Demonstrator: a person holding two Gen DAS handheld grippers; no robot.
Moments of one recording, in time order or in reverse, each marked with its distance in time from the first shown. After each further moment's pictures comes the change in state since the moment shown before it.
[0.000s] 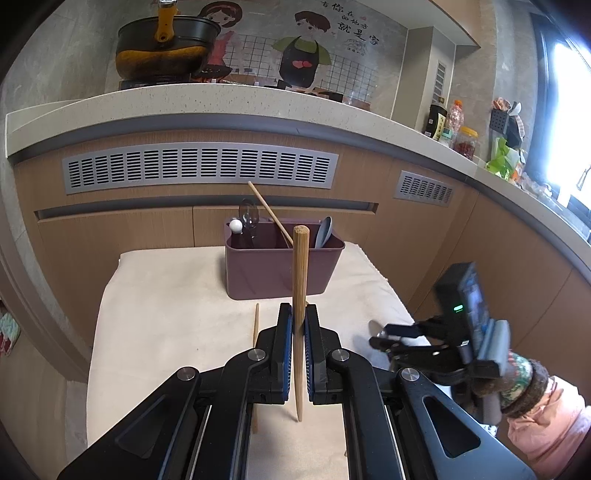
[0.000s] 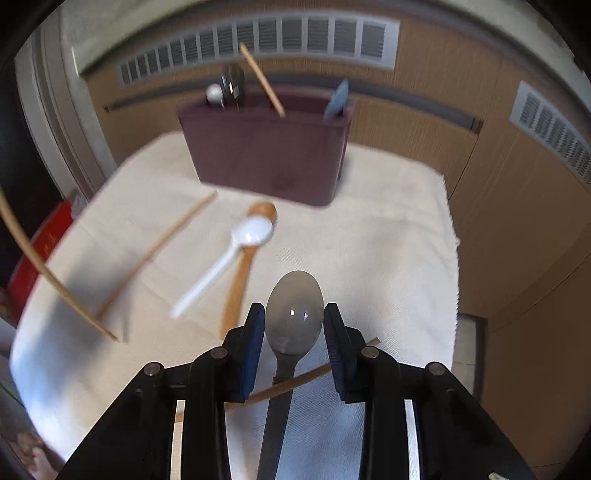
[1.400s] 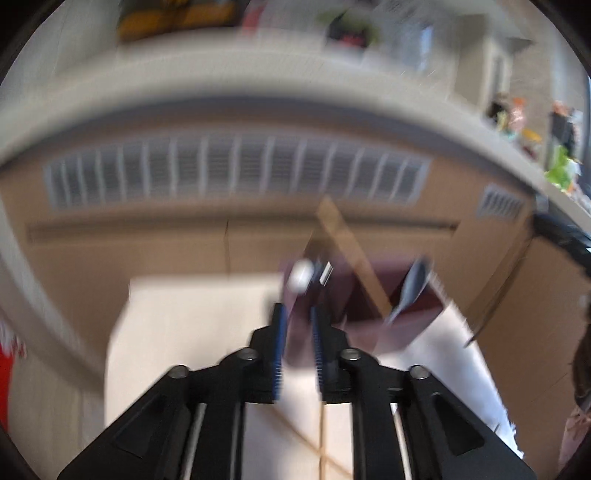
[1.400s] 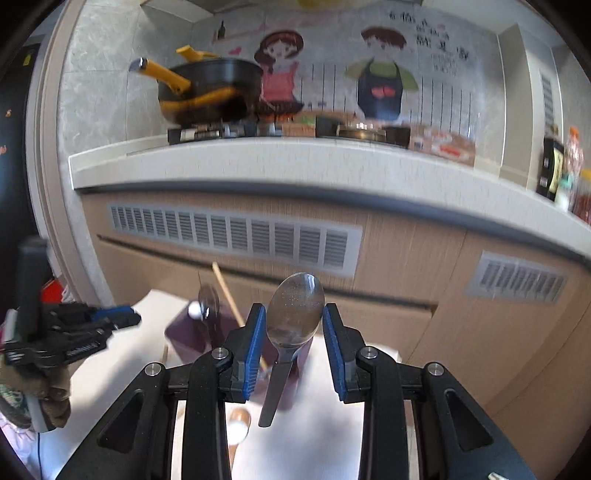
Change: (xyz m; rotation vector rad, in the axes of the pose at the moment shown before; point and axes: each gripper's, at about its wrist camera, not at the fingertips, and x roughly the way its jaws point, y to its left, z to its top) left arm 0.149 0.087 0.076 -0.065 0.116 0.137; right arm -0.070 -0.025 0.143 0.011 -0.391 -0.072
